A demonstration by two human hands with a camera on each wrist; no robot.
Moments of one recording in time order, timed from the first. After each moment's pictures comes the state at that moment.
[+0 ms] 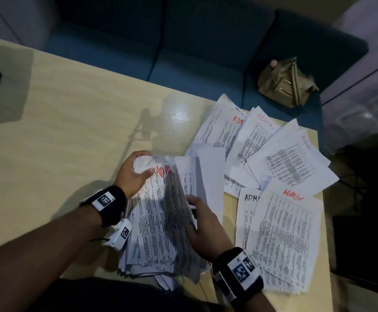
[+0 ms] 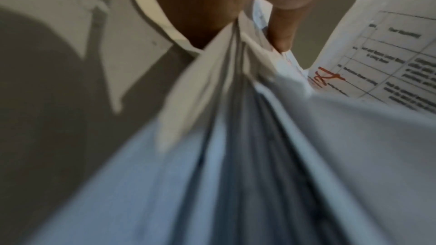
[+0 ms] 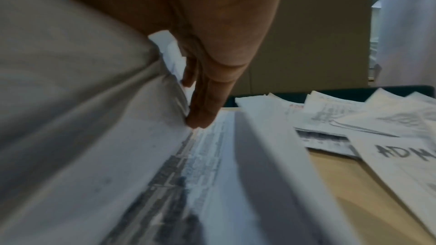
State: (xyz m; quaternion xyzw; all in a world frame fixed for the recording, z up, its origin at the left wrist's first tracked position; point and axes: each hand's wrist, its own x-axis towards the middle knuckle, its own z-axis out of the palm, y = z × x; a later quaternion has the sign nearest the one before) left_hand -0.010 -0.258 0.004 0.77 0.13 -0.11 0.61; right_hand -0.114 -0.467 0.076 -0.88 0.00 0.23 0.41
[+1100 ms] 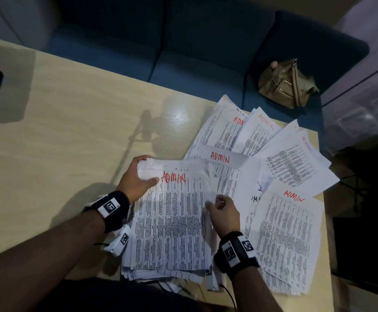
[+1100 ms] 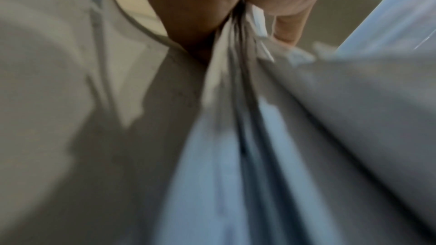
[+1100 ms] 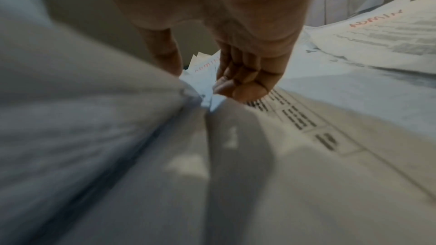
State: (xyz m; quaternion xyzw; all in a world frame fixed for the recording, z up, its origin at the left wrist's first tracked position) left_hand -0.019 -0.260 -0.002 0.79 0.15 -0.17 0.57; right_hand -0.087 -0.505 0.025 -0.84 0.33 0.16 0.41
